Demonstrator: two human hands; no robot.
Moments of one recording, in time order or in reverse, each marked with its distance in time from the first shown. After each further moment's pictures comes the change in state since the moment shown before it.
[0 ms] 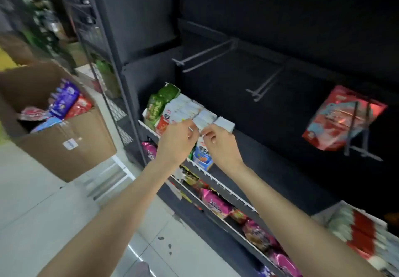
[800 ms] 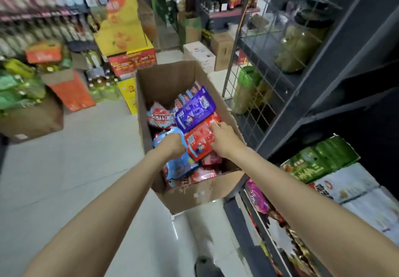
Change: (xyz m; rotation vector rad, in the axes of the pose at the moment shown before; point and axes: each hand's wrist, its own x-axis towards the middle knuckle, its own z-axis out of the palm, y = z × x) left_hand 0.132 -0.454 -0.194 0.252 -0.337 -0.718; right_hand 0.272 -0.245 0.384 -0.475 -0.632 -0.361
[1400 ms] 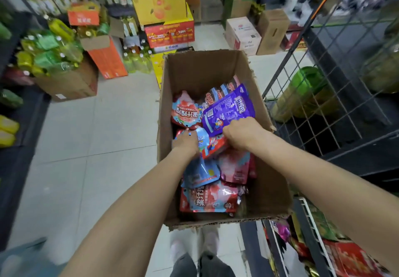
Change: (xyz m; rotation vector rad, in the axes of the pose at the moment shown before) left_hand 0.089 -0.039 0.028 0.023 -0.058 -0.265; right_hand 0.102 -0.026 -0.021 -0.774 -0.189 -0.502
